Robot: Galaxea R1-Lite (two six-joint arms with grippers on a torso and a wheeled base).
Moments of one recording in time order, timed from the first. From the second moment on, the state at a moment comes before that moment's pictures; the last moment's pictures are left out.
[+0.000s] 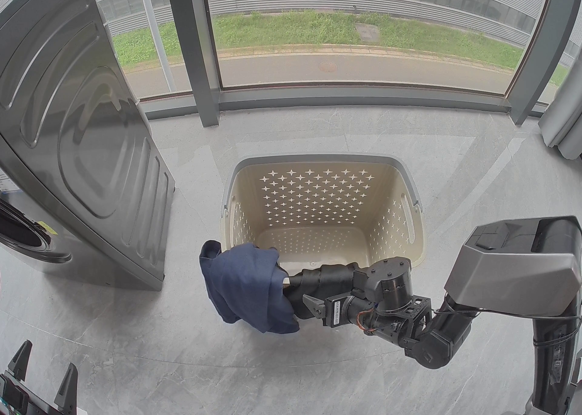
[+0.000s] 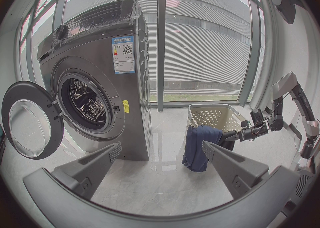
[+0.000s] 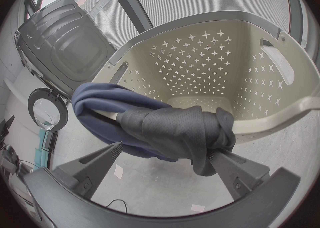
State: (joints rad) left arm 0.00 0.02 -0.02 0.00 0.00 -0.02; right arm 0.69 2.31 -0.74 -1.15 -0.12 0.31
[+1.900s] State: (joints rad) left arm 0.00 0.02 -0.02 0.00 0.00 -0.01; right arm 0.71 1.52 -0.39 -1.13 -0.13 0.18
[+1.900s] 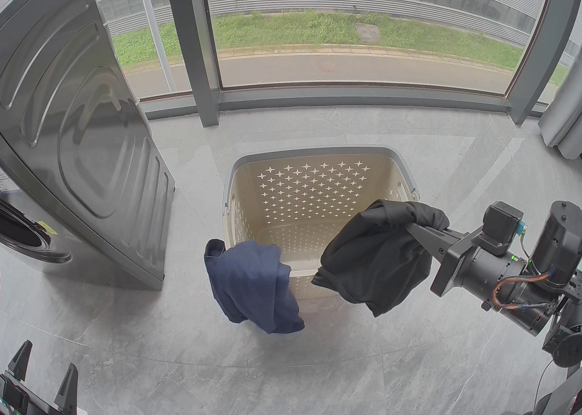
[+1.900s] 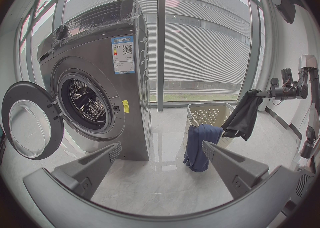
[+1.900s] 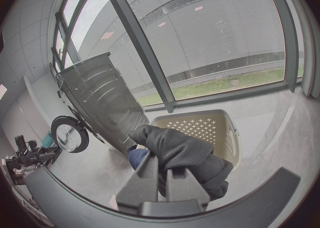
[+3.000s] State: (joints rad) left arm -0.01 0.02 -0.02 0.00 0.00 -0.02; right arm 0.69 1.47 -0.37 -1.14 -0.13 0.18
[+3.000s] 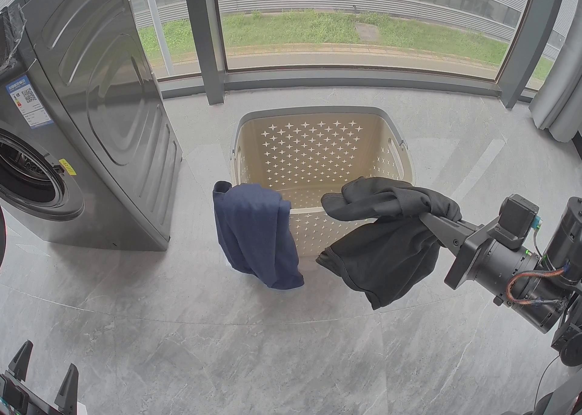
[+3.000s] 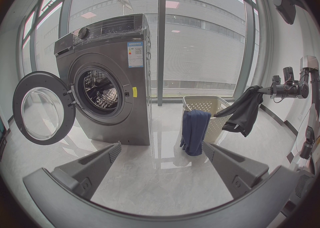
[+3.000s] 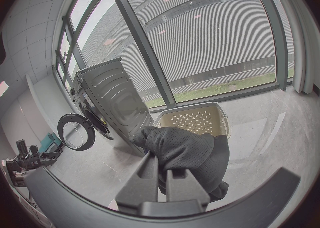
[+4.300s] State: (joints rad) left arm -0.01 0.02 -0.02 0.00 0.00 -0.02; right arm 0.70 1.44 -0.40 -1.15 -0.13 0.18
